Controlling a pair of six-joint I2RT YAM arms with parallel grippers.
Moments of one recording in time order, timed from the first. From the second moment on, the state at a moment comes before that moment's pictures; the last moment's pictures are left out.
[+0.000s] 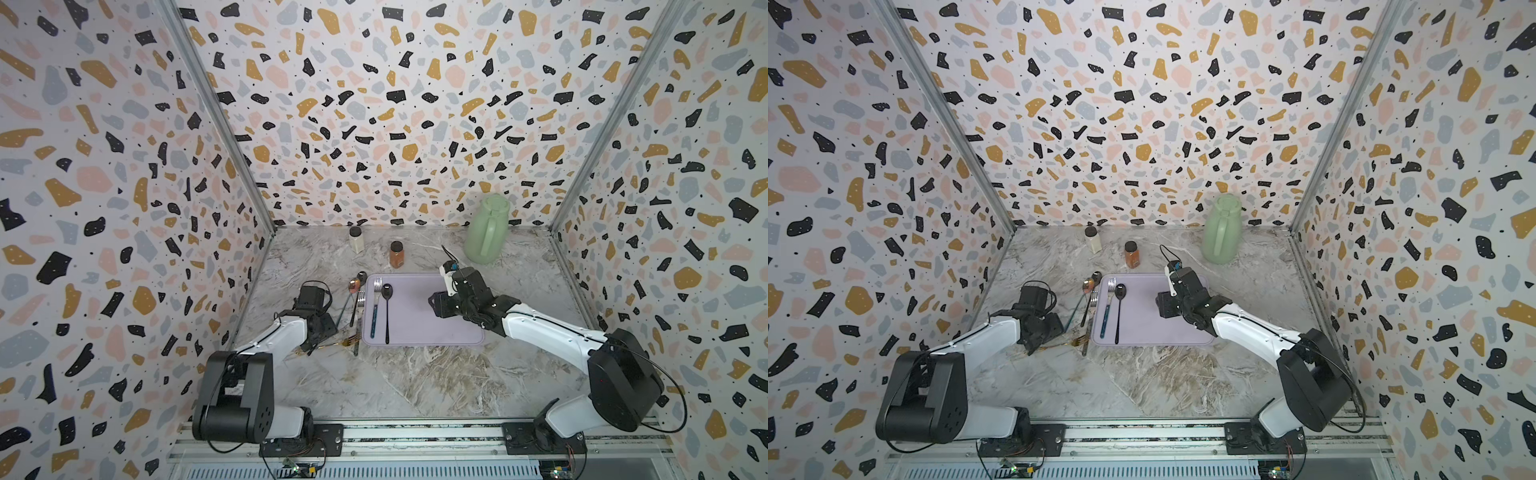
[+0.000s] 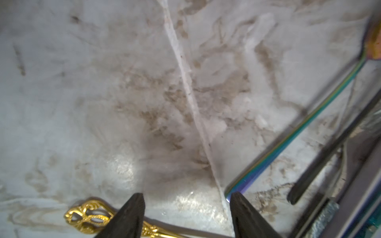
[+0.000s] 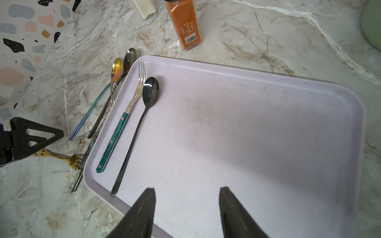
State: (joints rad) left arm -0.06 1.41 0.67 -0.48 -0.06 -0.58; right arm 0.67 1.49 0.95 -0.18 -0.03 0.38
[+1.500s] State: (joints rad) left arm -0.57 1.06 0.53 -0.90 -0.16 -0.88; right arm 0.67 1.49 0.95 -0.19 -0.01 0.37
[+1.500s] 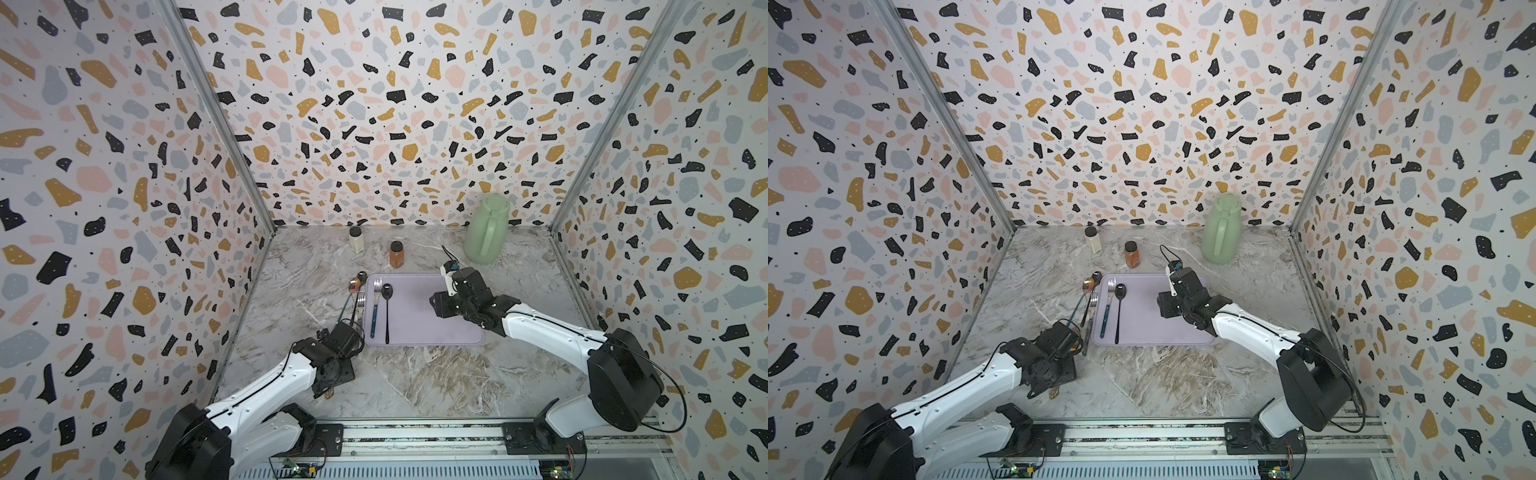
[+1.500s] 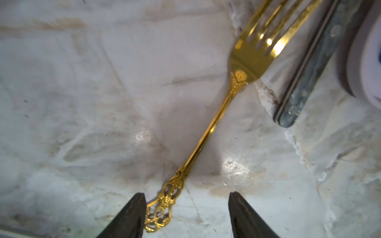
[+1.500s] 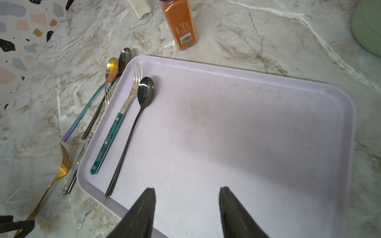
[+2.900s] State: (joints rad) left arm -0.51 1.14 0.73 -0.86 -0.14 -0.66; right arm 0.64 1.49 0.95 -0.21 0.01 0.37
